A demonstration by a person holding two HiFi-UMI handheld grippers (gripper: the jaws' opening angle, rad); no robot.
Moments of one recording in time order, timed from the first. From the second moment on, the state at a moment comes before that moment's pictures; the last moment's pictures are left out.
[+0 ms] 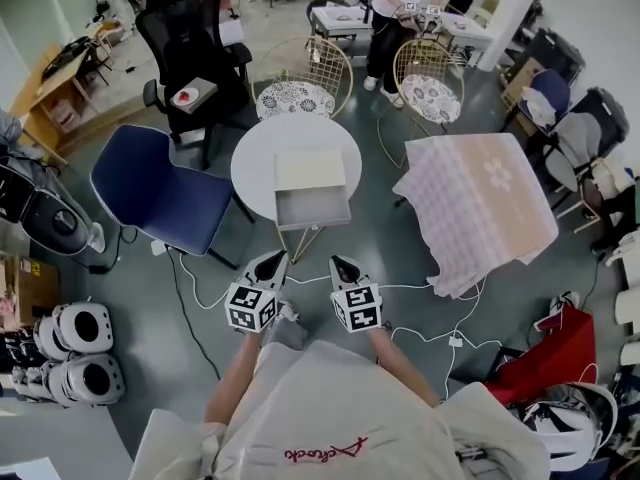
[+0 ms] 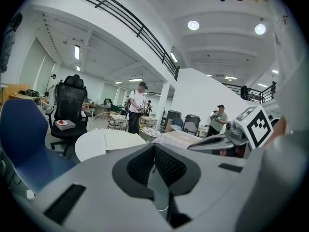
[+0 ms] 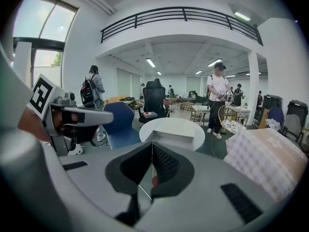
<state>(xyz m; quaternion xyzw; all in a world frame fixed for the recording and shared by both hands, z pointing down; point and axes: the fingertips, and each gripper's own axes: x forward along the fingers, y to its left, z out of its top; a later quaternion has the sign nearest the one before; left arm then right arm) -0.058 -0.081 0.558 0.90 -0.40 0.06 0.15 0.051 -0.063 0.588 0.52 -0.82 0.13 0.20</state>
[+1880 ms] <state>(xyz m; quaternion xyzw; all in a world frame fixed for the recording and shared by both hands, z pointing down) -0.063 -0.228 0.581 0.89 -0.39 0.10 0.22 0.037 -0.236 0.613 0.50 -0.81 0.18 0.24</state>
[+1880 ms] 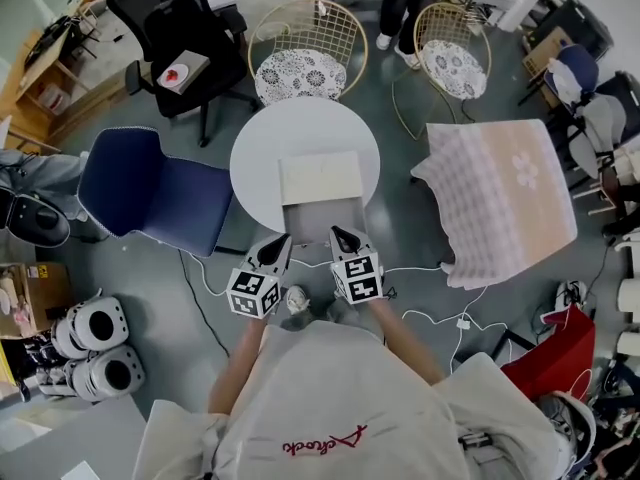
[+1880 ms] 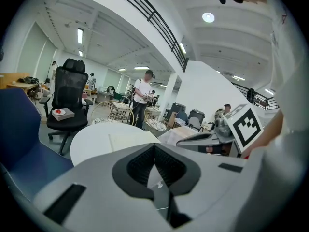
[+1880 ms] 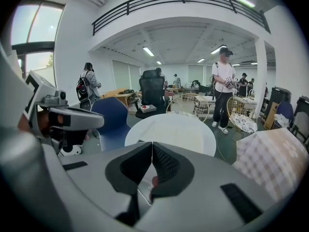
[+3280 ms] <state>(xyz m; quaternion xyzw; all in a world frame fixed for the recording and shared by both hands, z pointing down) -0.044 -0.136 0.655 0.86 -0.39 0.13 0.32 0.032 -0.166 0.756 0.42 -0.79 0.30 0.33</state>
